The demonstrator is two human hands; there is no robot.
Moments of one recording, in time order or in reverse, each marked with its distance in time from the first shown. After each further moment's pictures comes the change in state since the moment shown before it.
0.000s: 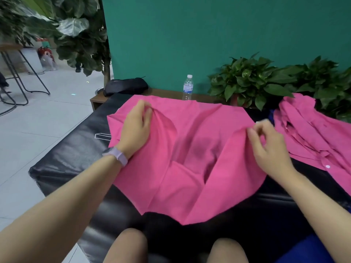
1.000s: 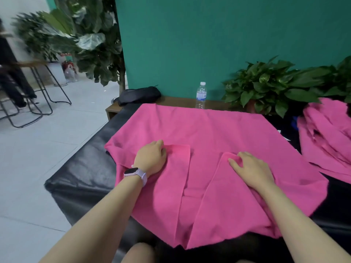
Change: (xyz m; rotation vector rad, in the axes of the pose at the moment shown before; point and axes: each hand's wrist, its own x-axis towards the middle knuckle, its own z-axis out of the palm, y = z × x) left_hand -0.028 -0.057 0.038 0.617 -0.430 -0.201; right_hand 0.005 0.074 0.111 -0.502 -0.451 0.302
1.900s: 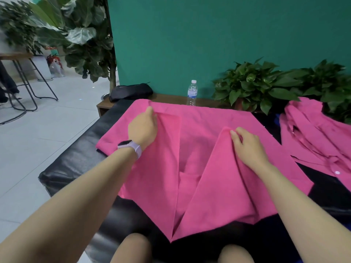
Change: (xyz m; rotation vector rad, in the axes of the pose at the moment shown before) left_hand 0.027 0.026 -0.064 -0.114 0.288 -0.106; right_hand -0.006 -0.015 -0.062 0.331 0.278 -0.011
